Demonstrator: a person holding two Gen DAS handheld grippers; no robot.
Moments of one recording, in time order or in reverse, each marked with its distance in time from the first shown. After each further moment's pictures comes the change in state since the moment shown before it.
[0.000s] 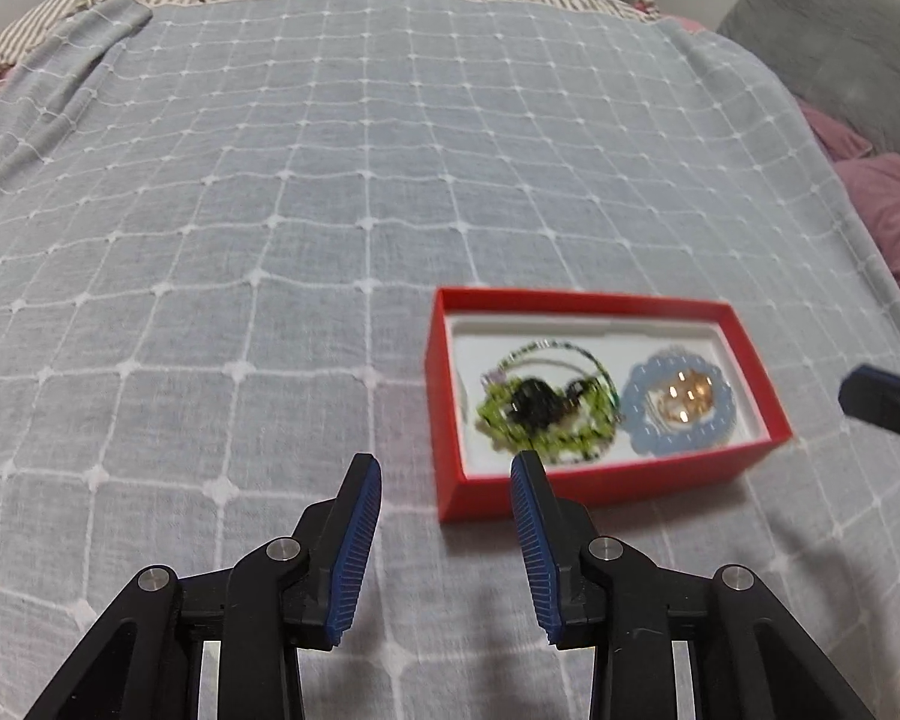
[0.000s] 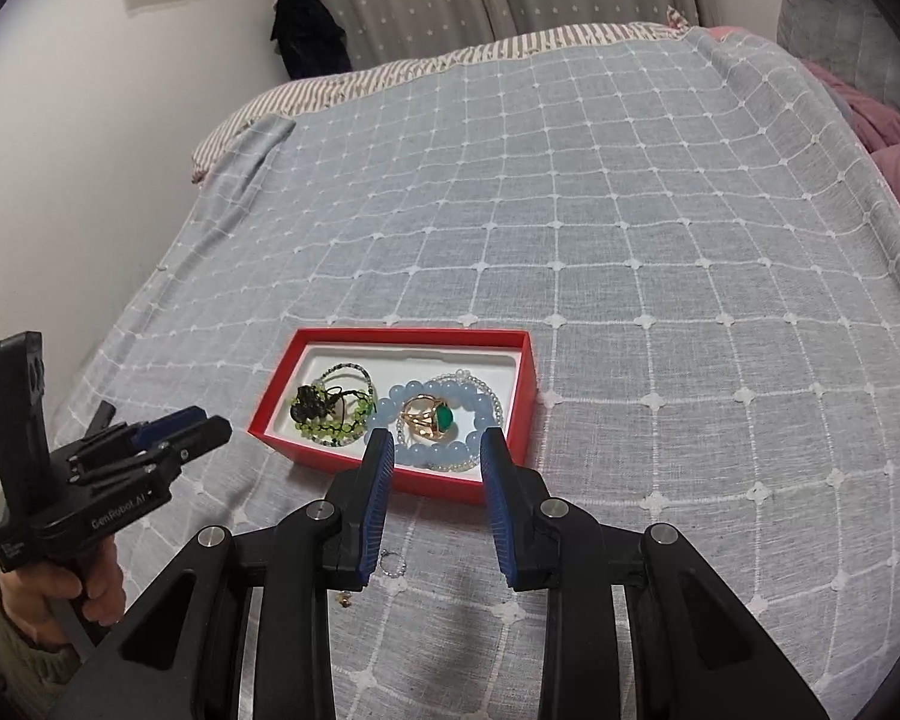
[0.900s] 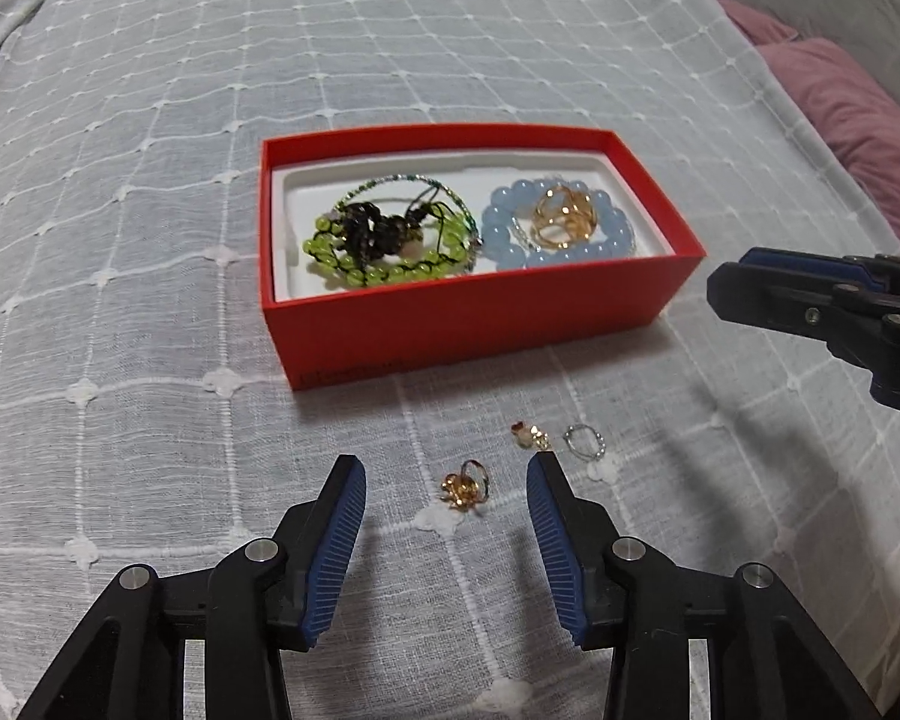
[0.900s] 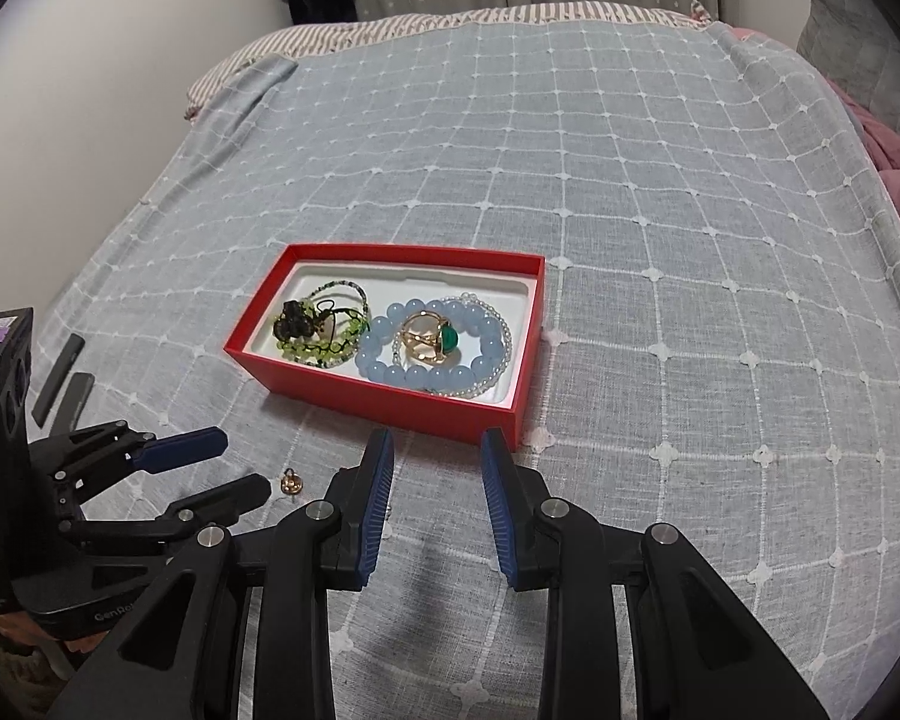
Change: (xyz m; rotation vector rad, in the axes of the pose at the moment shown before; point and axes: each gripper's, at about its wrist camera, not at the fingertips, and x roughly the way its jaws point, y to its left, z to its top) left arm 0.015 -0.045 -0.045 0.145 0.136 -0.095; right arm 0.025 0.015 -0.027 -0.082 0.100 -0.068
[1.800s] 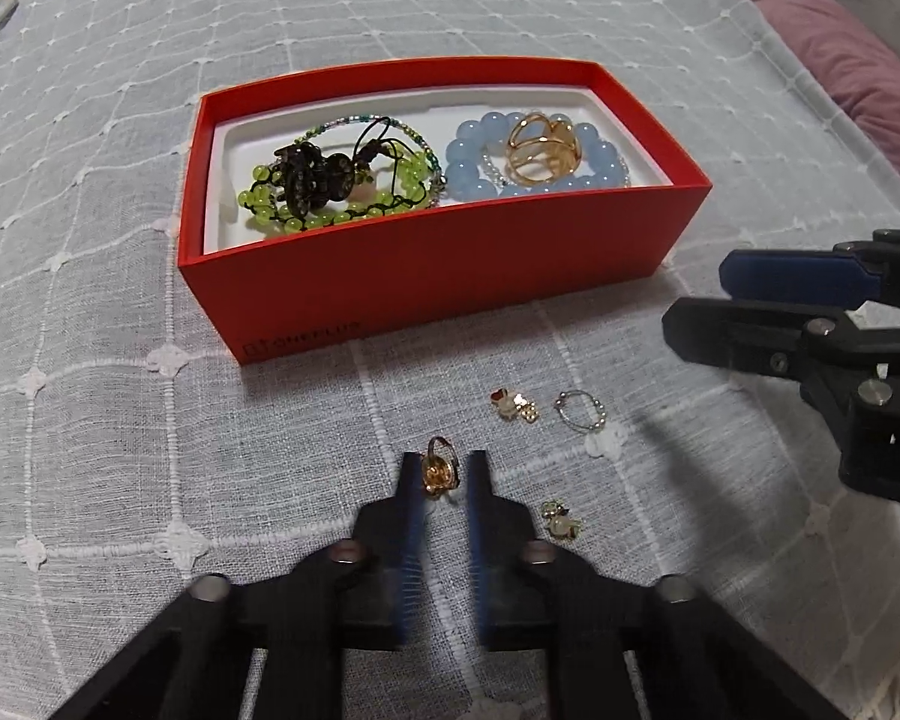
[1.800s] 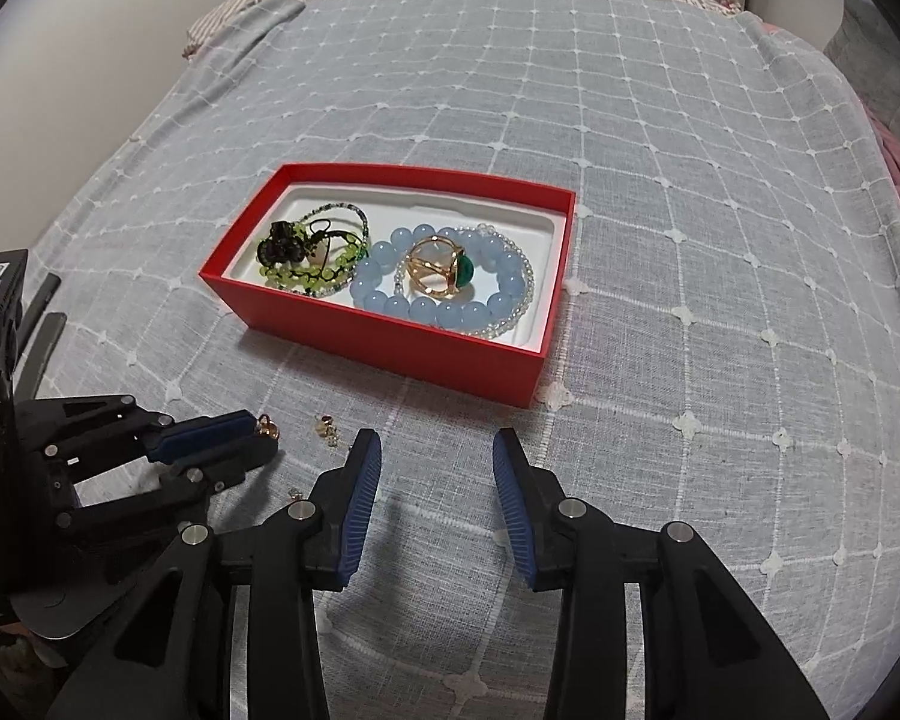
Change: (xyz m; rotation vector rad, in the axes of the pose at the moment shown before) left arm 0.027 -0.013 -0.003 0.047 0.045 0.017; right arm 0.029 0.013 -0.012 -0.072 0.109 -0.039
